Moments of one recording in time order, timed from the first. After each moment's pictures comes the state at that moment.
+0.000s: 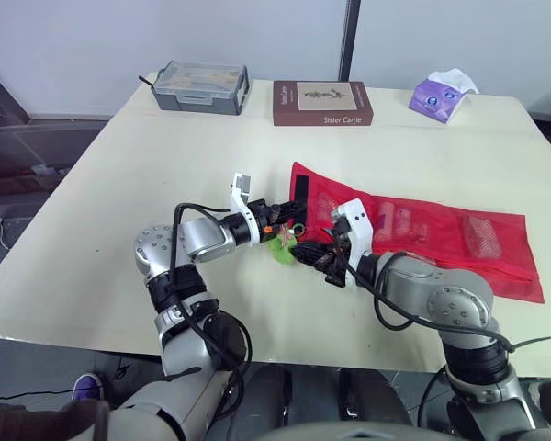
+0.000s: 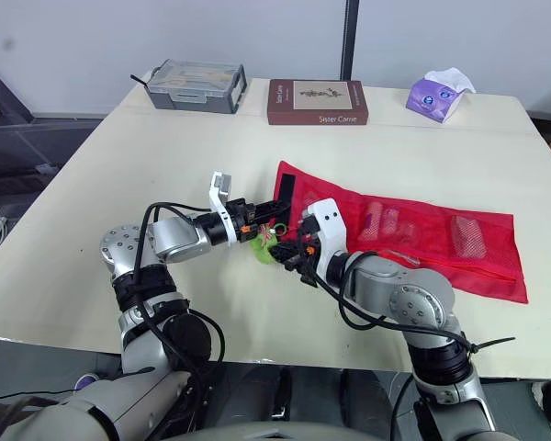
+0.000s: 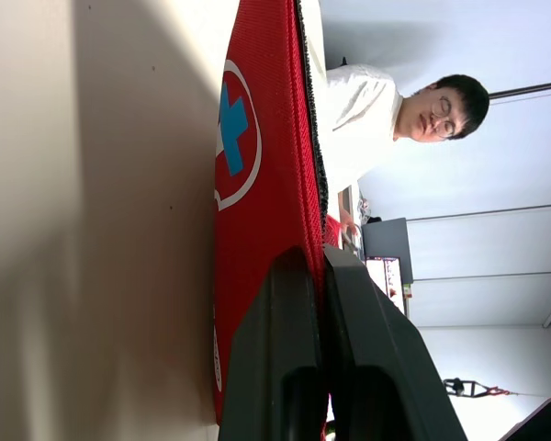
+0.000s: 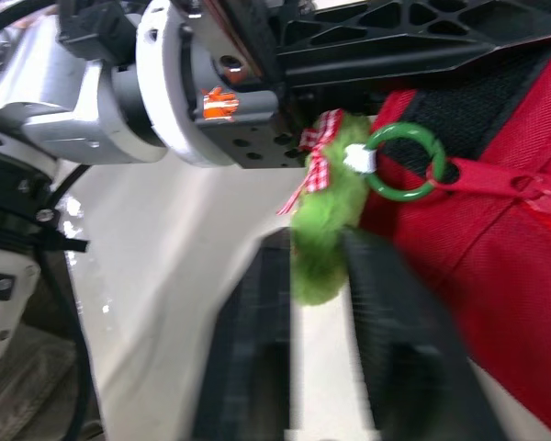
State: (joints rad) left arm -0.77 0.06 0.74 0.21 -0.87 1.61 -0.15; right arm -0.39 -0.17 0.16 -0.45 0.90 1.14 0.07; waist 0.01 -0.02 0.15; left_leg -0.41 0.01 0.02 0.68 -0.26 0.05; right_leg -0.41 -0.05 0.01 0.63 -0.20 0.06
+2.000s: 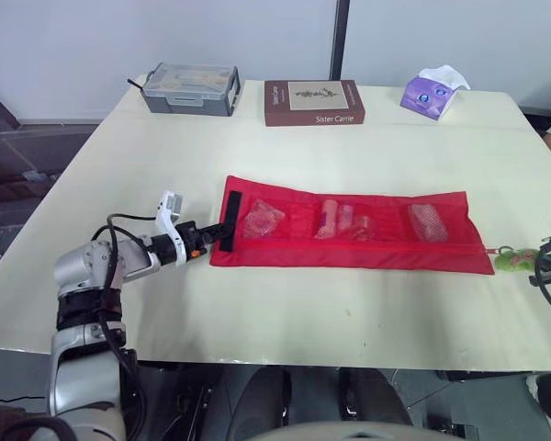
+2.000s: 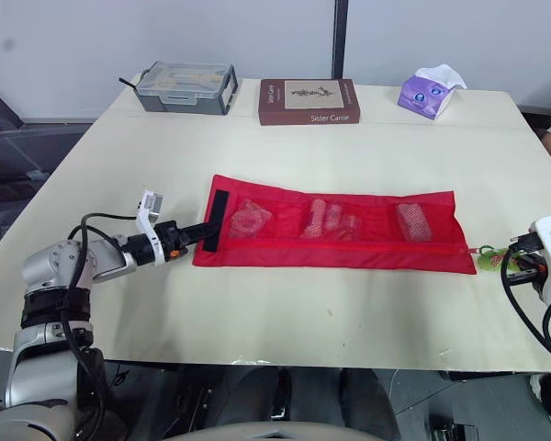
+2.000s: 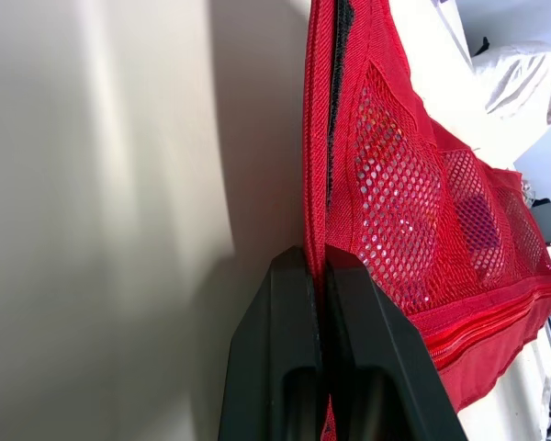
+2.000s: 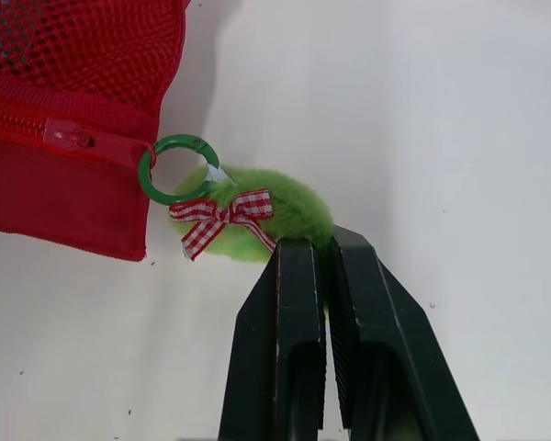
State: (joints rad) left arm -0.54 0.63 0.31 0.41 -0.71 1.17 -0.72; right arm 0.15 -0.95 -0.56 -0.62 0.60 1.23 0.24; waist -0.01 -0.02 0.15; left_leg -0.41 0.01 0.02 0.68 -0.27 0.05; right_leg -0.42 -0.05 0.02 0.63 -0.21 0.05
